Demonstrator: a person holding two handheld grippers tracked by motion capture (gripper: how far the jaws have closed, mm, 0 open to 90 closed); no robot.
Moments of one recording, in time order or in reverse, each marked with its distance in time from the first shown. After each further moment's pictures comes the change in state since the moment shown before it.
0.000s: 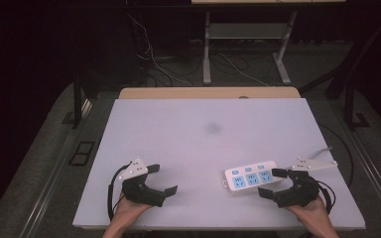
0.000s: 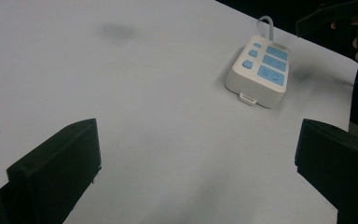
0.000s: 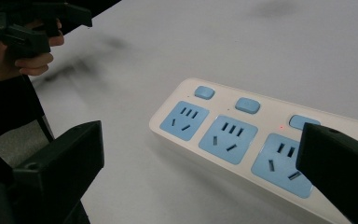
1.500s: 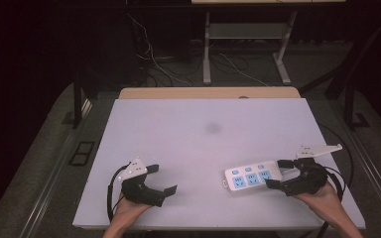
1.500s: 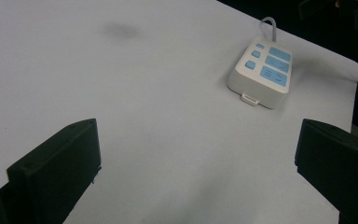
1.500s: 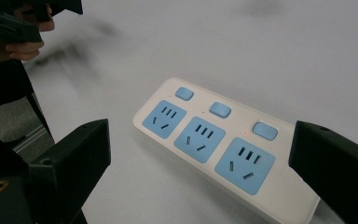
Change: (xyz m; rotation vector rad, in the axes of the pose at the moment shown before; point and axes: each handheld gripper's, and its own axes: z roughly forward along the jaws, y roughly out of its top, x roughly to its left) left arm 0.001 -0.001 -0.001 -0.002 0.010 -0.009; right arm -0.016 0.032 -0.016 0.111 -0.011 -0.052
